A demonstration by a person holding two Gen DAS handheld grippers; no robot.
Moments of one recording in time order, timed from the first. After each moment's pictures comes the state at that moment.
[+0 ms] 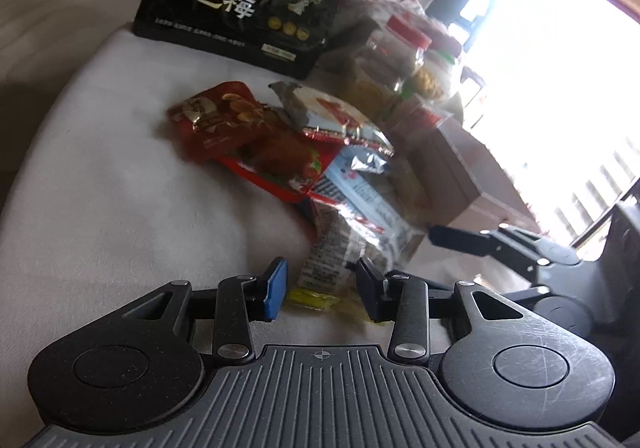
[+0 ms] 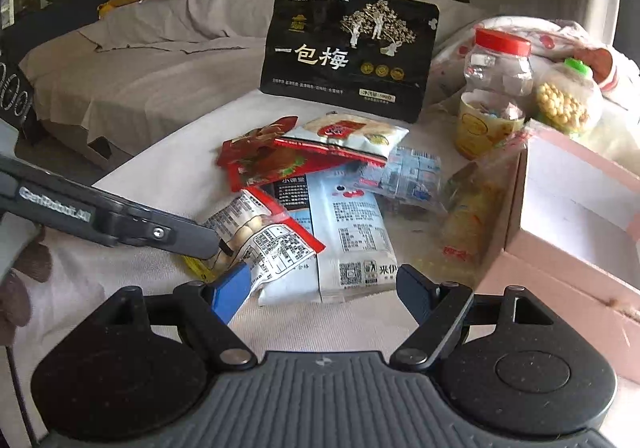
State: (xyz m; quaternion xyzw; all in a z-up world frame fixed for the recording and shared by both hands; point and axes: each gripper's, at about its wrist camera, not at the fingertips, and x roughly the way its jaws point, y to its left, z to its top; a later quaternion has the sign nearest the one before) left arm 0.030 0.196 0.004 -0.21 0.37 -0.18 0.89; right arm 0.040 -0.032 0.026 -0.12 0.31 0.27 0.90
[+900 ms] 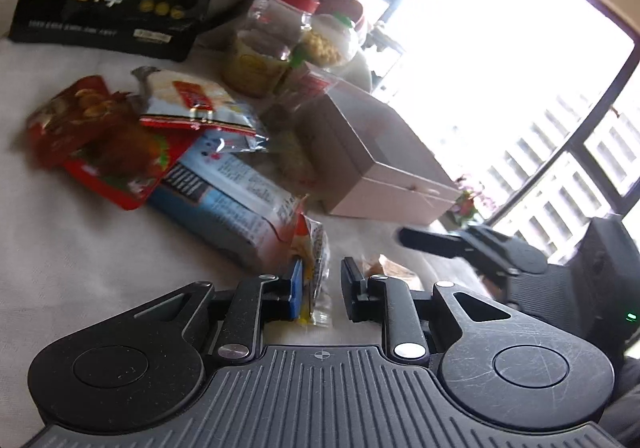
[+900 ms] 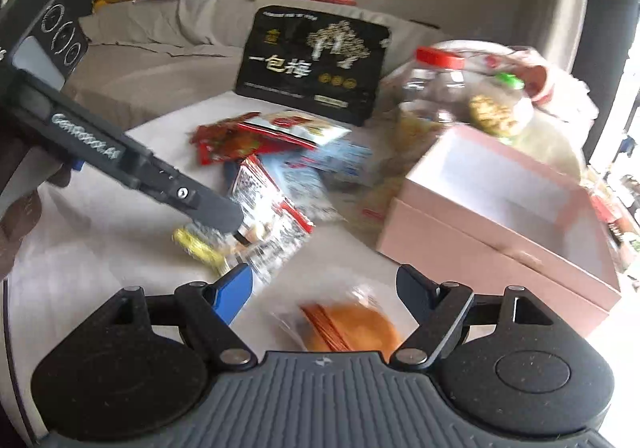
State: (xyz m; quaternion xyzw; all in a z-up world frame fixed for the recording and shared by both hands) left arm 0.039 0.134 0.014 -0.18 0.36 -0.31 0.86; right arm -0.012 -0.096 0.034 -0.16 0.27 0.23 0.92
